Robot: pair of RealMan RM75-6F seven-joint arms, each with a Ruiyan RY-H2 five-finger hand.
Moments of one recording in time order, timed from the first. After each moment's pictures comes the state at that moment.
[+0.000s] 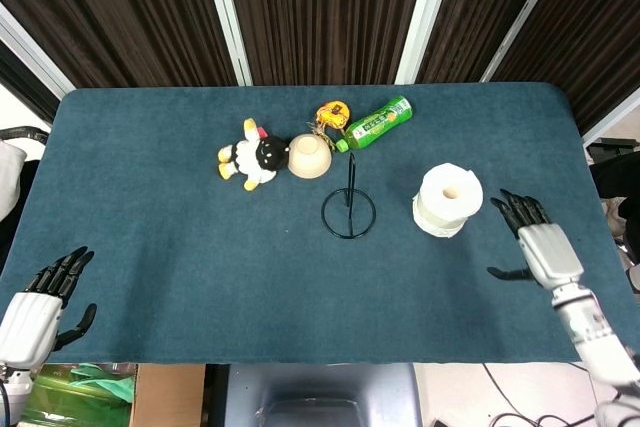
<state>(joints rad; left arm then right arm) -0.10 -1.16 0.01 -1.53 1.68 1.58 -0.01 0.33 -1.14 0.15 -1.46 -1.47 1.08 0.14</state>
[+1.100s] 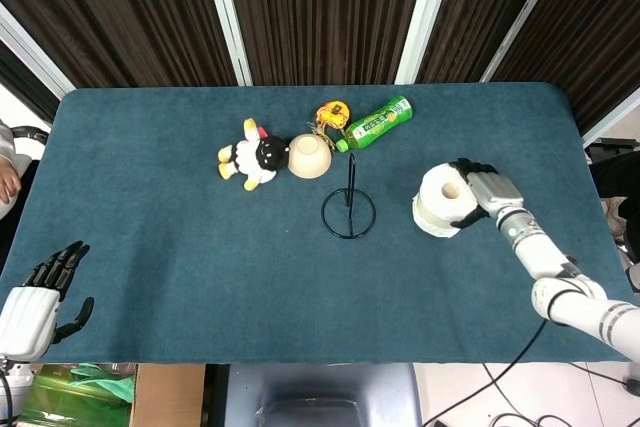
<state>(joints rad) -0.11 -1.17 -0.01 -1.53 1.63 1.56 0.00 0.80 -1.22 0.19 -1.25 -0.86 0.46 -0.08</state>
